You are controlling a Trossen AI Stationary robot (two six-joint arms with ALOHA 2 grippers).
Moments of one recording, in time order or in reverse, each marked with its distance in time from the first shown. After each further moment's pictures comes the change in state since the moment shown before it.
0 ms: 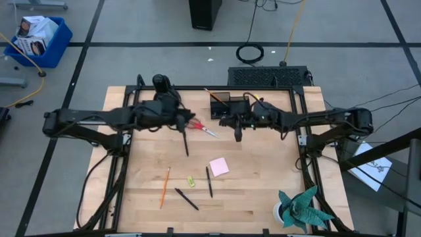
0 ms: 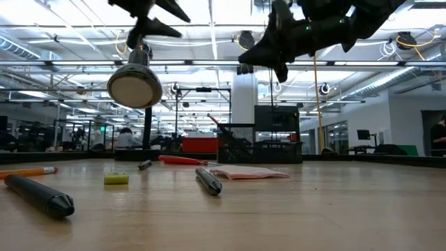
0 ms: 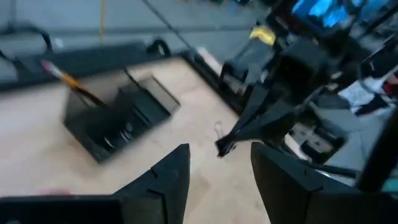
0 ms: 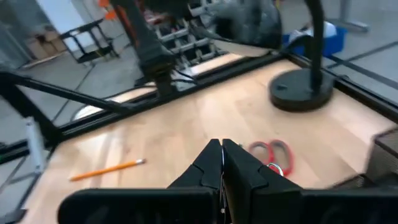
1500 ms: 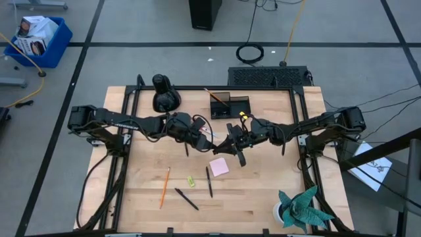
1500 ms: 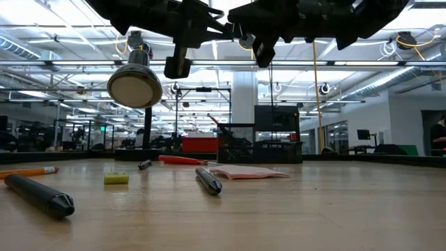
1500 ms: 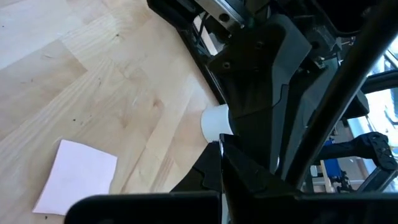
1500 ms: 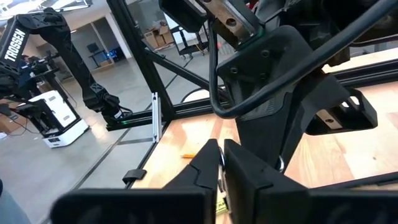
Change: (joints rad) left arm -0.033 0.387 0.000 0.374 0.592 -0.328; right arm 0.216 0.116 0.000 0.247 -0.209 0.023
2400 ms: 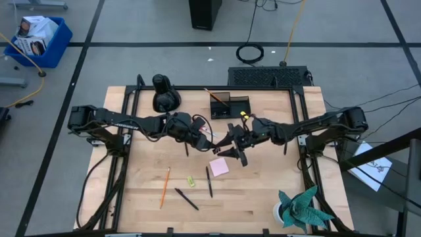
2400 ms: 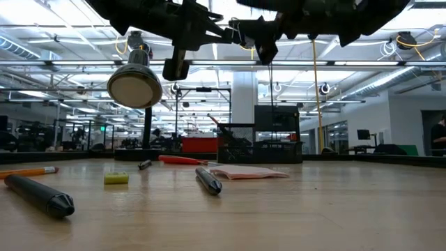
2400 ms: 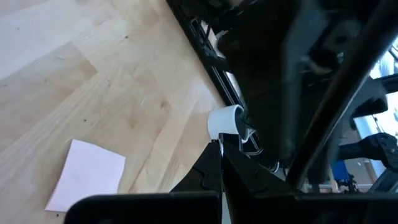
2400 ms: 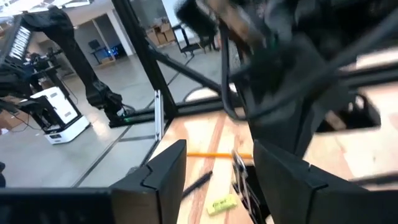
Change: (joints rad) left arm 0.001 0.000 0.000 -0.022 -0.011 0.005; right arm -0.005 -0.033 0.000 -0.036 -0.006 -0.012
